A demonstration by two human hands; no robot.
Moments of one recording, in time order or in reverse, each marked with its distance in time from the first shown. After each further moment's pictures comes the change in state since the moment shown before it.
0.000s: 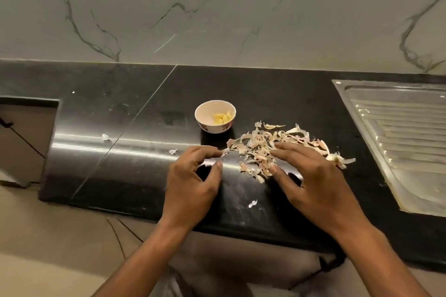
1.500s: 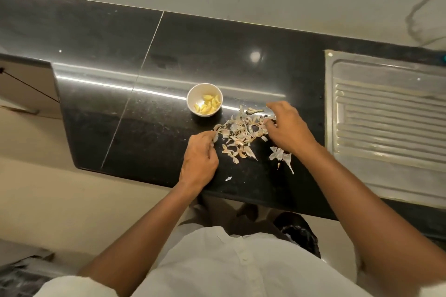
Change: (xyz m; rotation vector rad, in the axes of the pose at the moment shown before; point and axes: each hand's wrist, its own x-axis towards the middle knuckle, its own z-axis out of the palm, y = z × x) left_hand 0.038 0.053 0.014 0.238 -0.357 -0.430; right_hand 0.127 0.014 -0.064 -0.064 -0.597 0.460
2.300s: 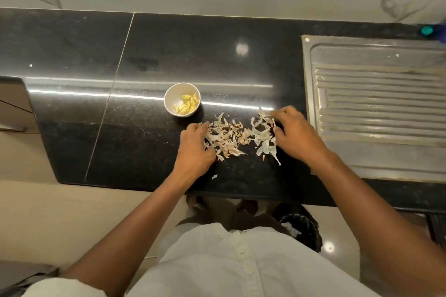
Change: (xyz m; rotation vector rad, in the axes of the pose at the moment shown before) left_hand 0.020 0.038 0.006 0.092 -0.236 -0.098; right_hand -0.035 0.067 -0.001 -0.010 0.055 0.003
